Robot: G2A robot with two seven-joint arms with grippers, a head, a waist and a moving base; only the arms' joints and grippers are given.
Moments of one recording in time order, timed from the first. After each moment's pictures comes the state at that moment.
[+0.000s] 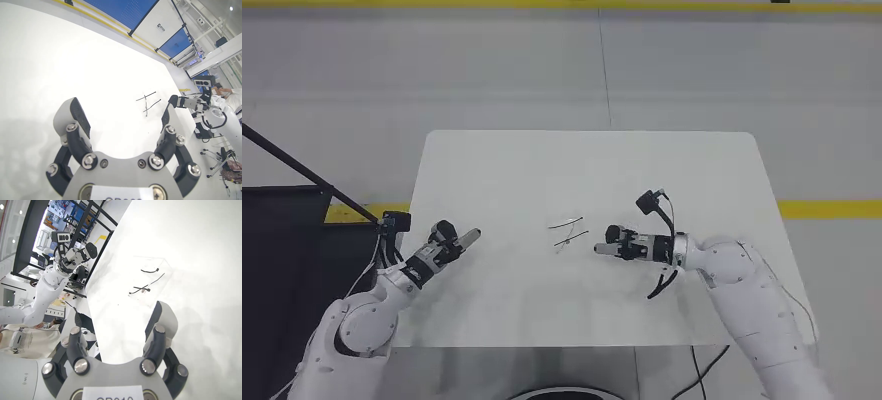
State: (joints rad) left arm 1.55 -1.14 -1.67 -1.70 0.46 -0.44 -0.42; right arm -0.91 -1.18 1.14 -1.21 -0.11 -0.62 1.00
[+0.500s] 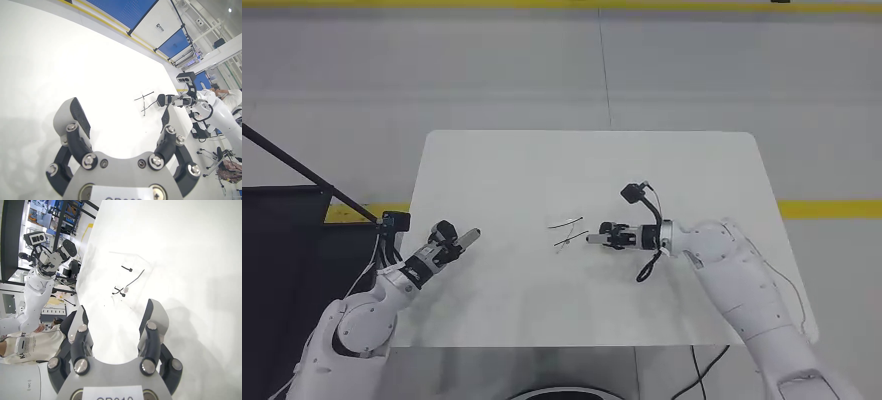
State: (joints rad) left arm 1.56 -1.13 -1.67 -1.71 0.45 -0.43 -0.43; right arm -0.74 -1.23 0.99 -1.00 -0.11 -0.56 1.00
